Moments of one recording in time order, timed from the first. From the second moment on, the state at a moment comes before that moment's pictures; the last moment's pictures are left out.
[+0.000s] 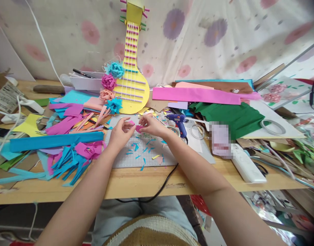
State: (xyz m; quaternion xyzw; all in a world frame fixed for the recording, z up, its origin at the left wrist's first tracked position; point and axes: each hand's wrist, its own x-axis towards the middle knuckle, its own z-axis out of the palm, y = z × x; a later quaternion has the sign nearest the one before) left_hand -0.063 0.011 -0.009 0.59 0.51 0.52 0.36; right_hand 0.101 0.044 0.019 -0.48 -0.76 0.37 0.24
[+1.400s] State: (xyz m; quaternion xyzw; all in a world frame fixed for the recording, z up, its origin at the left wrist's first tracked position) left_hand -0.039 0.005 -0.006 0.40 0.43 0.56 0.59; right_hand 0.100 0.026 -0.007 -0.41 -0.53 0.55 0.50
